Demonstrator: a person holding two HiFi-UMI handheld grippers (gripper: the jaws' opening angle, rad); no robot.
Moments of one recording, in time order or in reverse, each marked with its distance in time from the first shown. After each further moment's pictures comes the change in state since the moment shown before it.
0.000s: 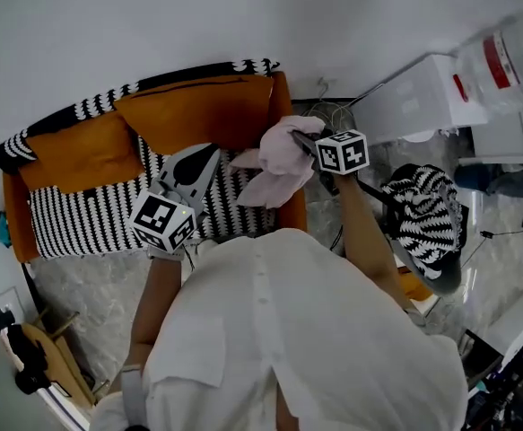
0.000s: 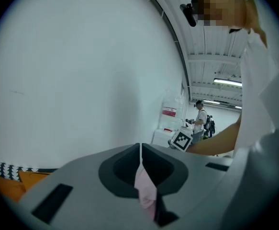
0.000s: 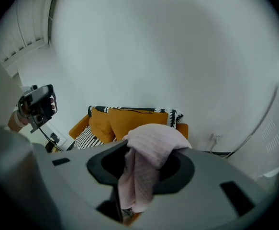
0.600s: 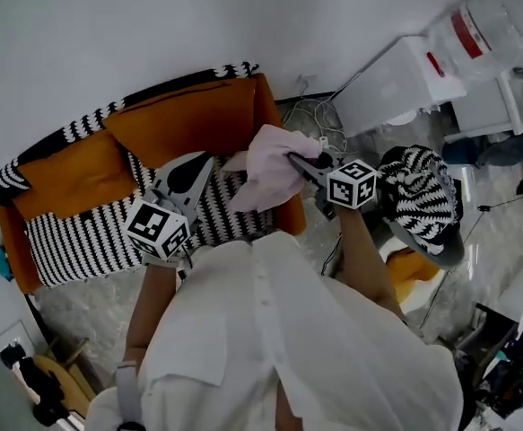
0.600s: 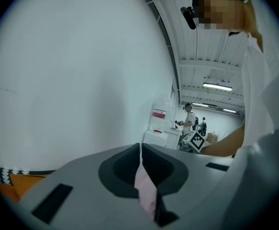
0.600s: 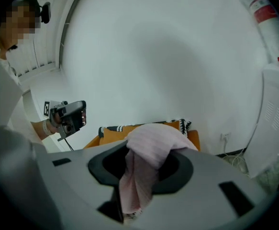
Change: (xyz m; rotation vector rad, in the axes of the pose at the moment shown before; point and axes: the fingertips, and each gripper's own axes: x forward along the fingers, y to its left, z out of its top) left arm -0.020 -0.013 0.004 0.010 -0.014 -0.128; right arm -0.070 0.067 -0.022 0.093 -0.285 0.103
